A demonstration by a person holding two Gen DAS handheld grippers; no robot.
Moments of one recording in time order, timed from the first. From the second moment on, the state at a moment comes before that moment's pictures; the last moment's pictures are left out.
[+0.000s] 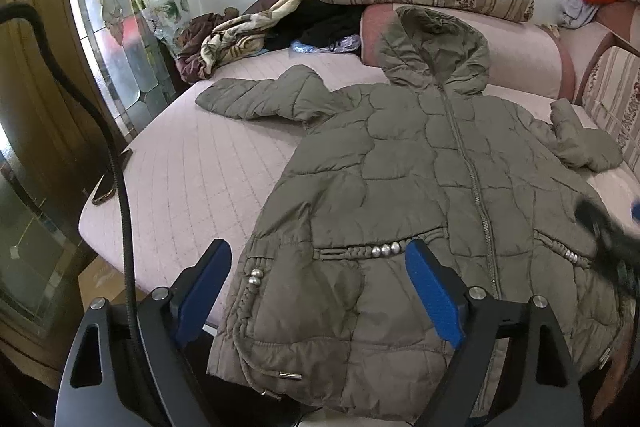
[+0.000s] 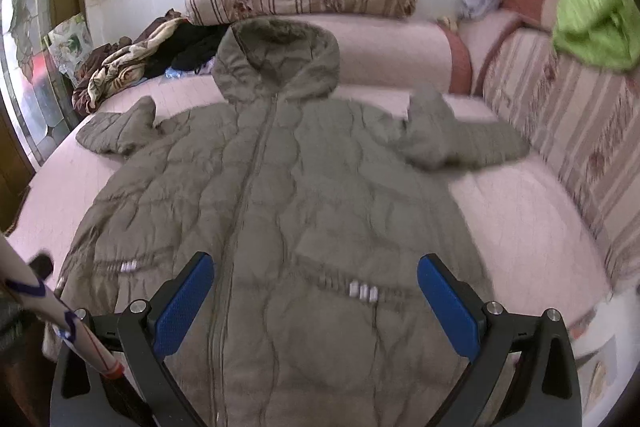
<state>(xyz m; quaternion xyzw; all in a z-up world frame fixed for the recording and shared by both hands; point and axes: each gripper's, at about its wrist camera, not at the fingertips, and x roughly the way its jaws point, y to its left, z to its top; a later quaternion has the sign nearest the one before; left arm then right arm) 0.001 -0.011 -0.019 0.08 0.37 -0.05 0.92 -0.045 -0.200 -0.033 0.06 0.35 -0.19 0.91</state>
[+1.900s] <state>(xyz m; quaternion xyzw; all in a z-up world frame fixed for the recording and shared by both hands) 0.008 0.001 -0.027 0.06 0.39 -0.05 0.92 -0.063 -0.178 -0.053 0.05 0.33 -0.19 0.92</state>
